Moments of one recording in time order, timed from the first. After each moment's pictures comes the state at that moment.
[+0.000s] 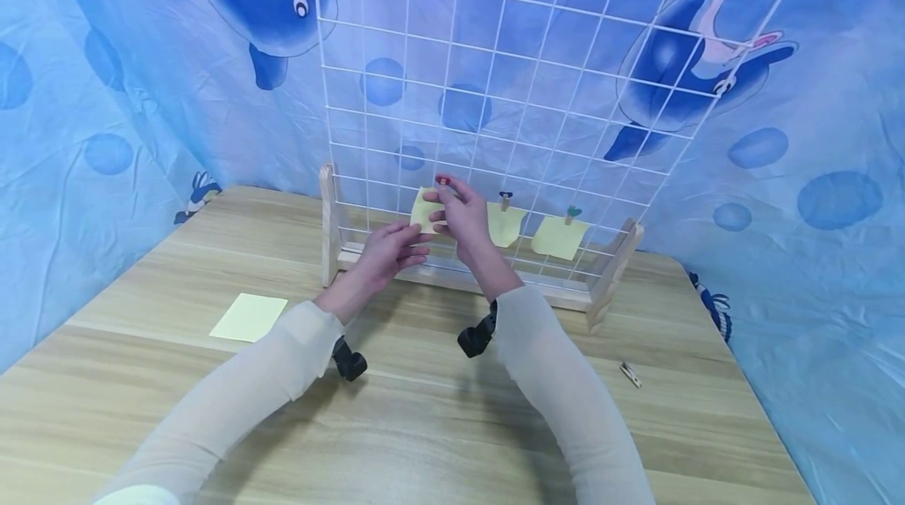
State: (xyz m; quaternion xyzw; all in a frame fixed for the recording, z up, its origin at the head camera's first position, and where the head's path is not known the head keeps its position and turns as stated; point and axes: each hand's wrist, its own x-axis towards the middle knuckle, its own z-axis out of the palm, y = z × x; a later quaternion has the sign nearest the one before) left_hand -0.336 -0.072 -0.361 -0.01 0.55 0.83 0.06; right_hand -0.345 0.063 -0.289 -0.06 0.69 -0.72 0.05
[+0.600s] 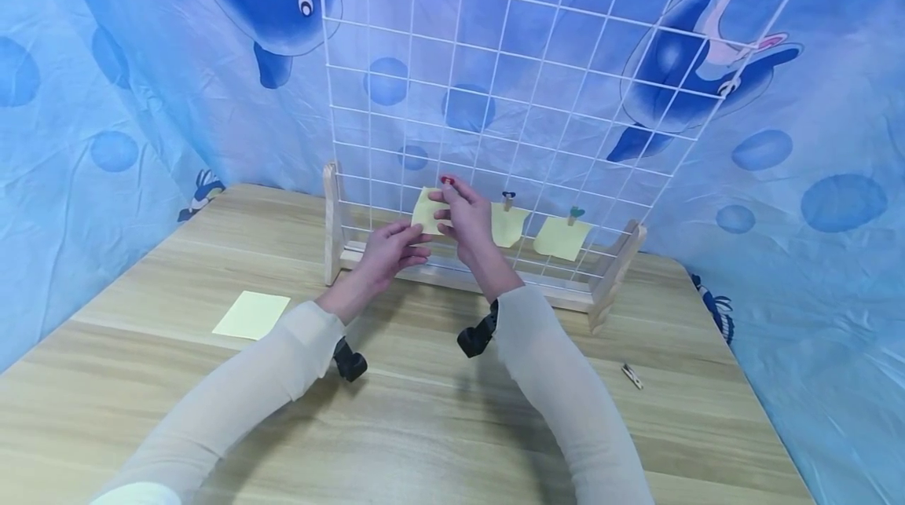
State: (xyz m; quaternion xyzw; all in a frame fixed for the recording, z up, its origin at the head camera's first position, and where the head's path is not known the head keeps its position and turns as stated) left_hand -0.332 -0.072 -0.360 -0.03 0.59 0.81 0.03; right_hand -0.347 0.059 -0.290 0.00 0.66 -0.75 0.05
